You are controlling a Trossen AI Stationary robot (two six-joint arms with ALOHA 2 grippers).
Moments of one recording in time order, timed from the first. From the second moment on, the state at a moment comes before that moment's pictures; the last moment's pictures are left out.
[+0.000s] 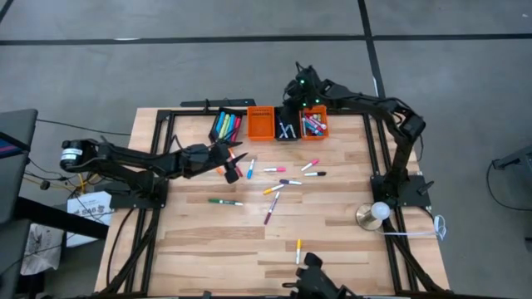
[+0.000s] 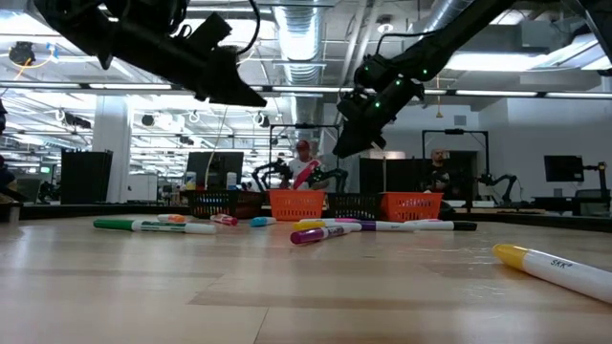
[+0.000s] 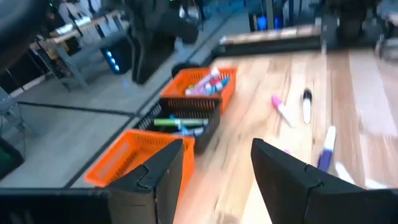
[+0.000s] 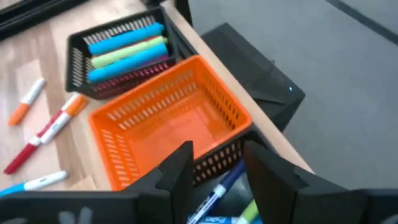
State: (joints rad) left arm 0.05 1.22 0.50 0.46 -0.44 0.21; right arm -0.71 1.85 1.38 -0.28 -0.28 -0.11
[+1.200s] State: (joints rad) left arm -0.13 1.05 0.43 -0.33 -0.10 -0.25; right arm -0.50 1.29 0.62 0.59 -0.28 -0.05
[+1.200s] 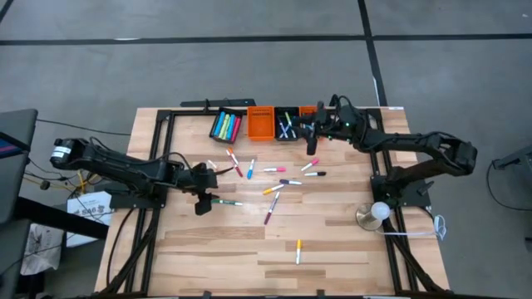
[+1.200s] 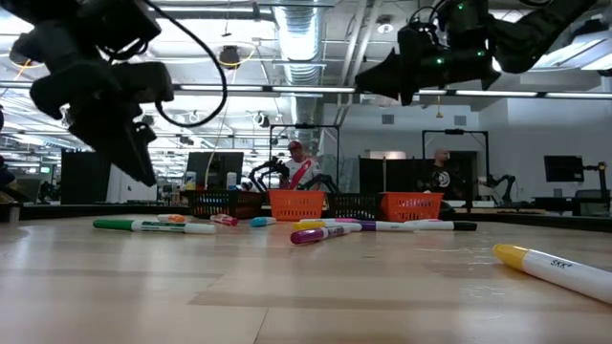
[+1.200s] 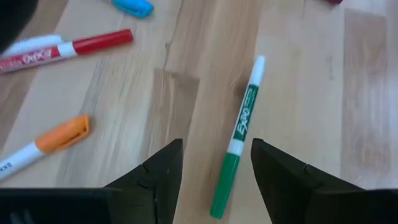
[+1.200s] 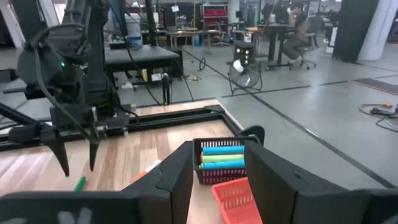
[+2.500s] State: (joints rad) left arm -0.13 1.05 0.29 -0.17 -0.07 -0.27; right arm -0.47 1.29 0.63 0.63 -0.29 -0.05
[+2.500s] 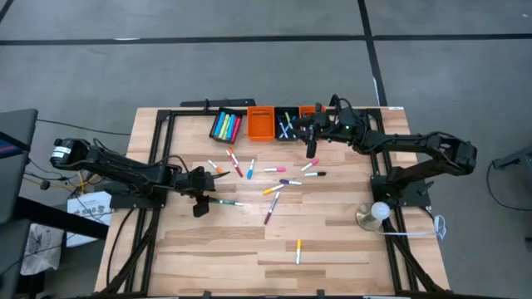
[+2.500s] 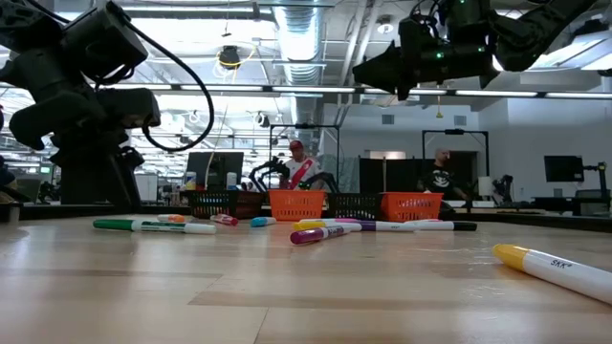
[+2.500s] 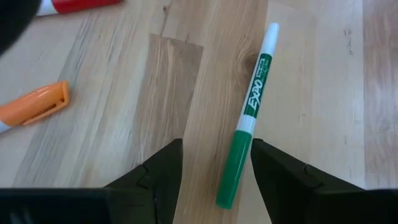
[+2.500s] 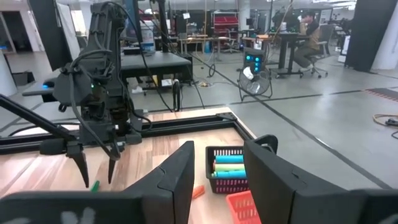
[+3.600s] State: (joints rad) left arm -0.11 1.15 0.29 -0.09 -0.07 -0.27; right arm -0.47 1.29 0.63 0.63 -0.29 -0.05
